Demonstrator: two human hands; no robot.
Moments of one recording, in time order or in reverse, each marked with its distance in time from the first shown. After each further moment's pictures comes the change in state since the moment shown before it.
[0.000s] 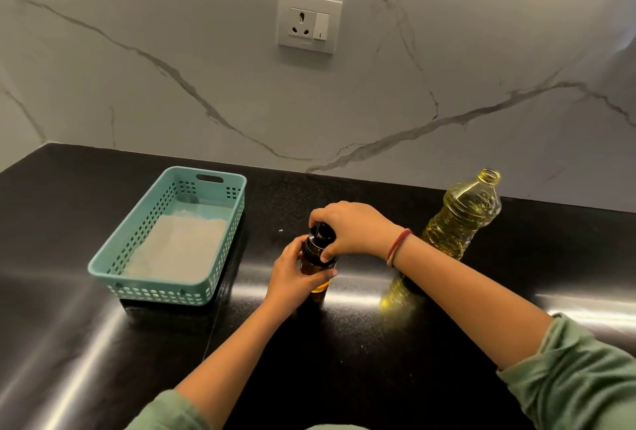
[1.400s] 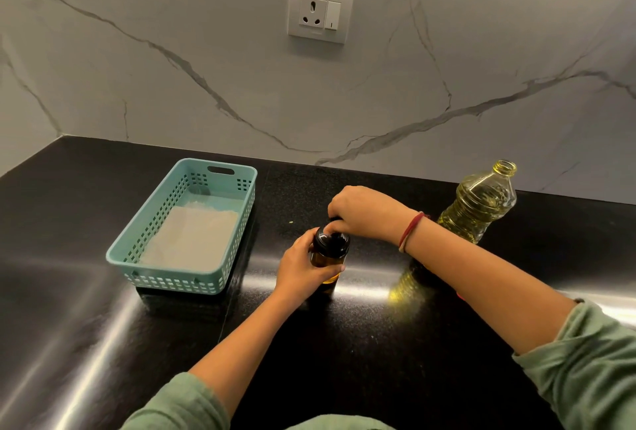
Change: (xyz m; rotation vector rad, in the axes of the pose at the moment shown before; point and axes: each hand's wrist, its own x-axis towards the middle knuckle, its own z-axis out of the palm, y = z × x) left_hand 0.001 -0.005 -0.003 0.180 -0.015 0.029; right_hand 0.005 -0.009 -0.015 -0.147 -0.044 -0.020
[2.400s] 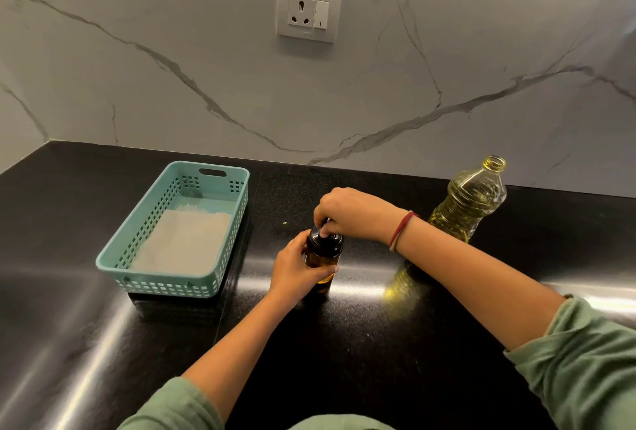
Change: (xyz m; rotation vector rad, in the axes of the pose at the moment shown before) left_hand -0.002 0.006 -0.003 -0.007 -0.031 -0.038; right_hand -0.001 -0.002 -0.001 0.066 0.011 -0.092
